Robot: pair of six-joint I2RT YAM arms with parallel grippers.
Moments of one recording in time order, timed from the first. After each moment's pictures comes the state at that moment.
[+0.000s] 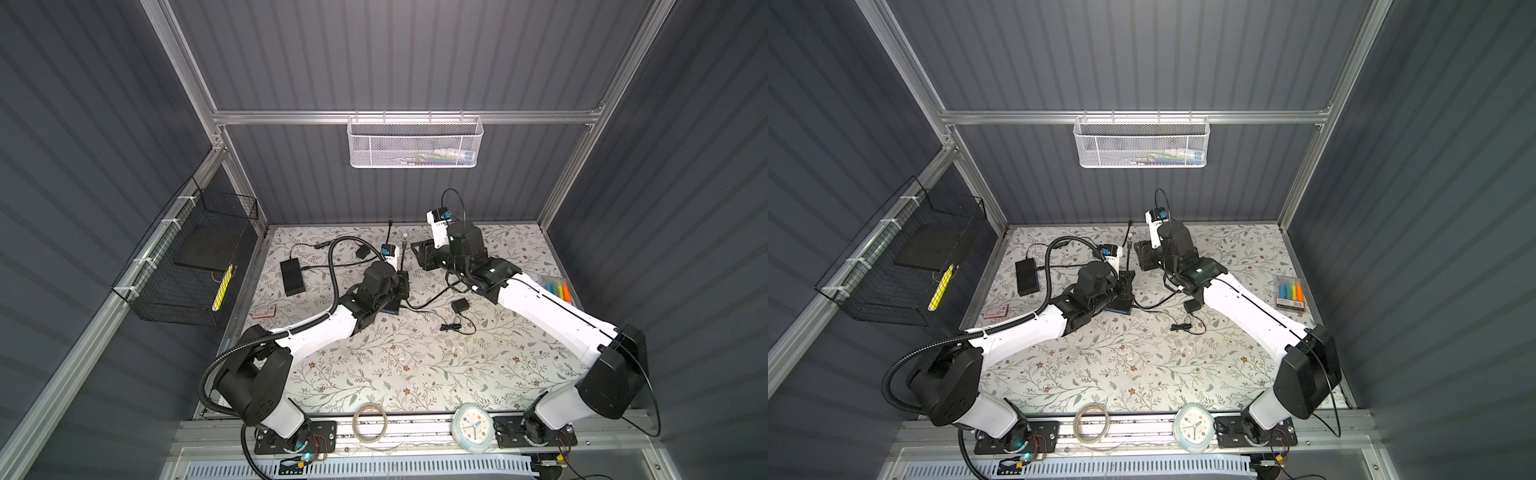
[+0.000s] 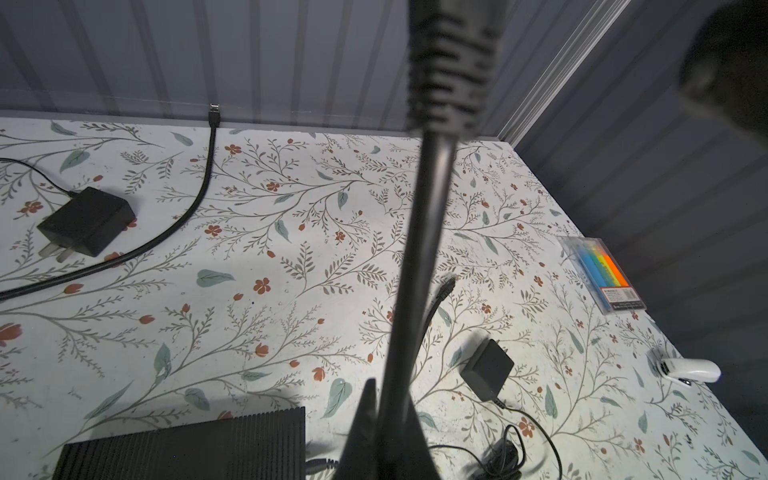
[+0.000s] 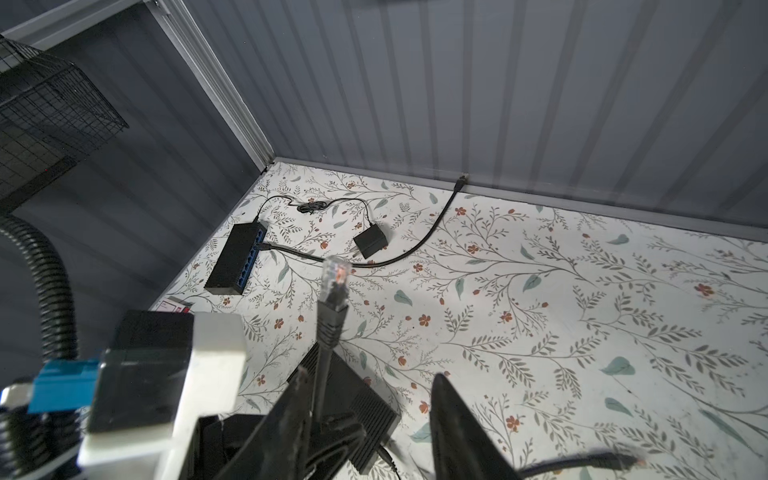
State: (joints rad) left arm -0.75 1.55 0.98 0.16 -0.12 -0.41; right arm 0.67 1.54 1.36 -0.23 0.07 0.29
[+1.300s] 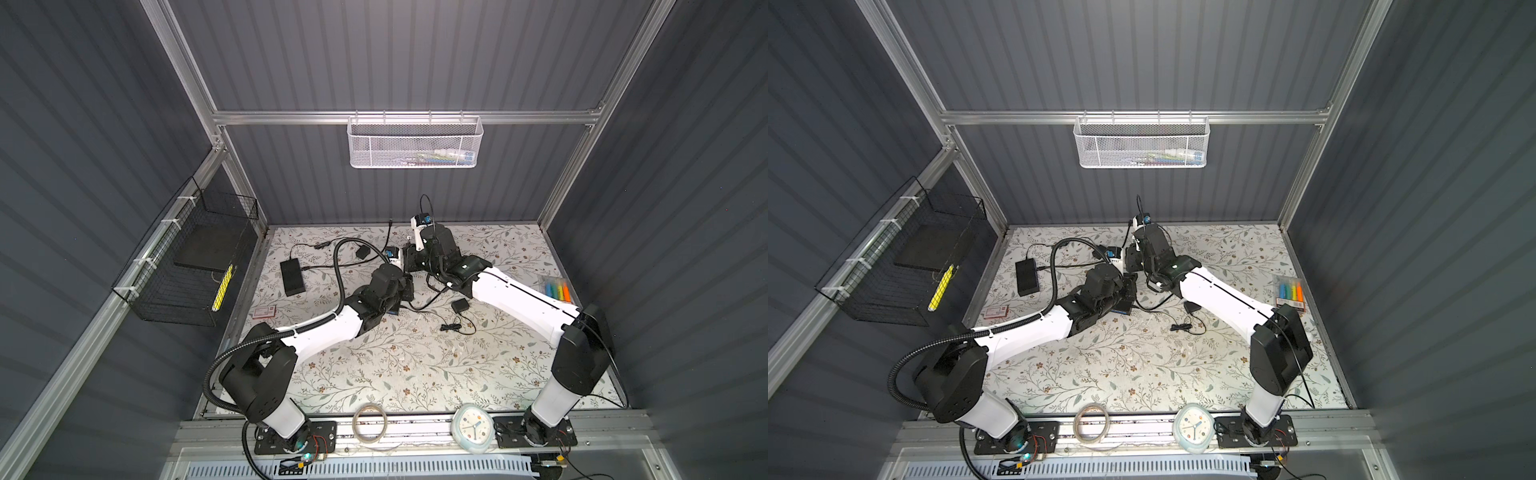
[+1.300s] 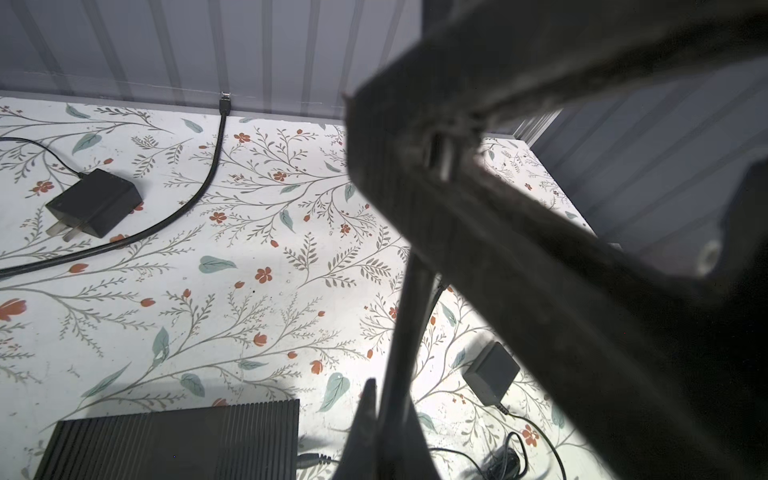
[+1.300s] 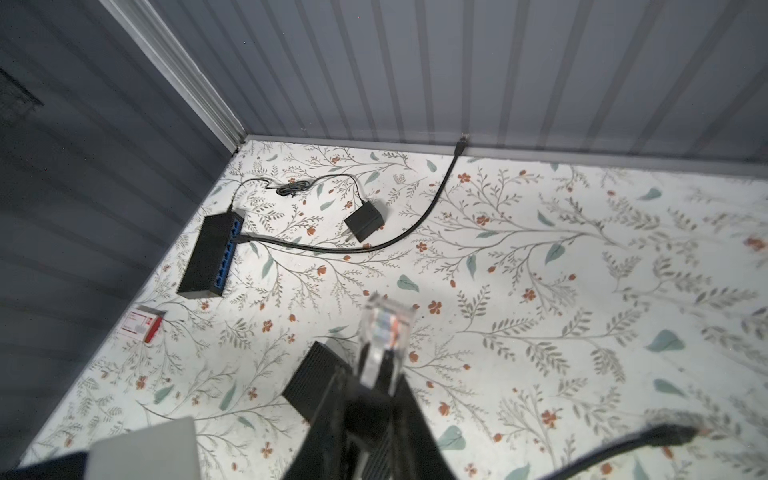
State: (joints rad) left arm -0.78 1.58 1.00 0.14 -0.18 -0.45; right arm 0.71 1.71 1.46 -0.26 0.14 0.39
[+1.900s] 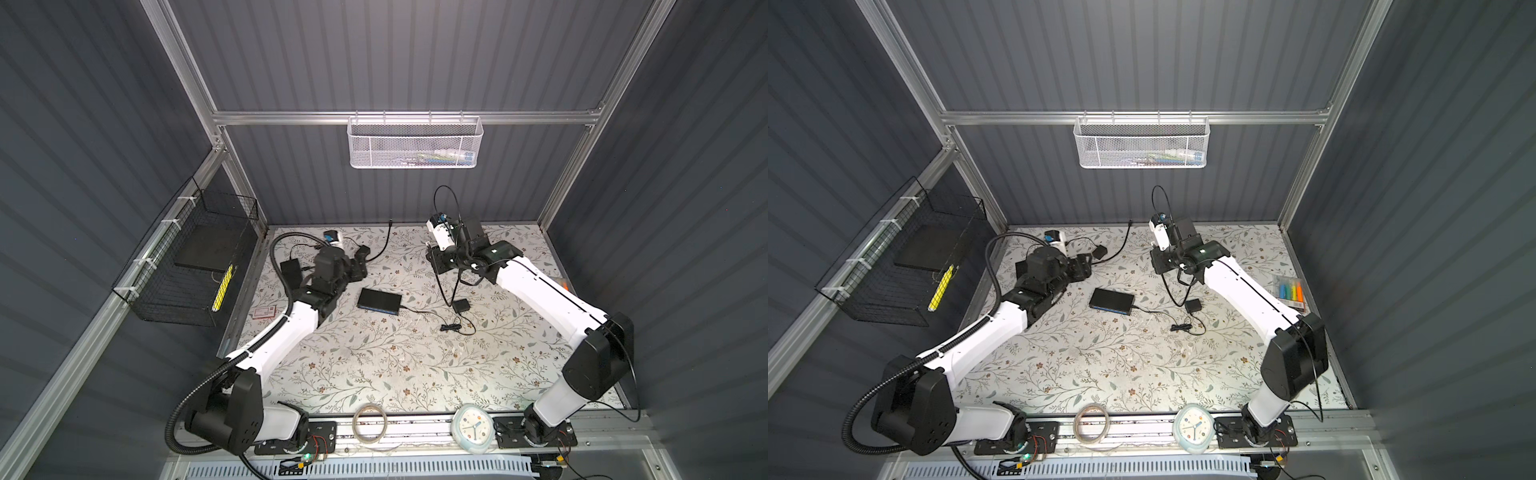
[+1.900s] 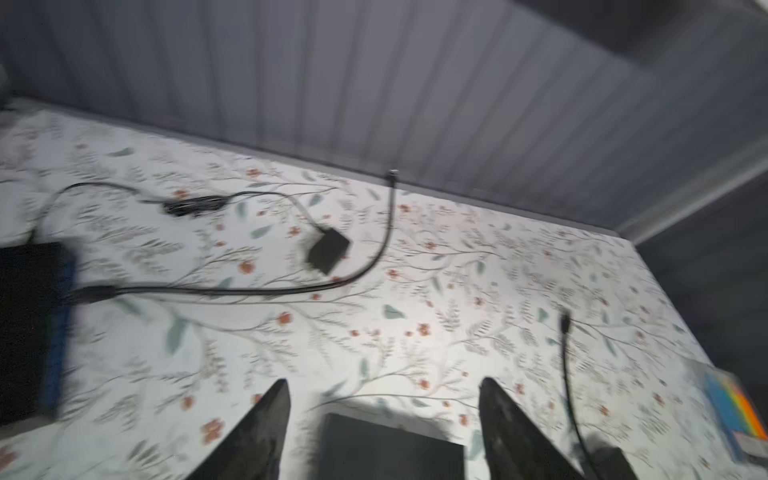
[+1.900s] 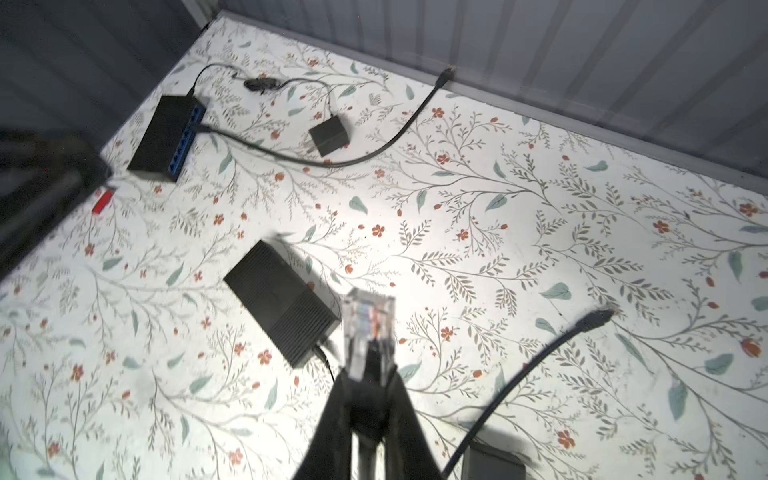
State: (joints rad) left arm -0.36 1.37 0.95 -0.04 -0.10 -0.41; right arm 0.55 1.63 1.52 -0.65 -0.11 0.05
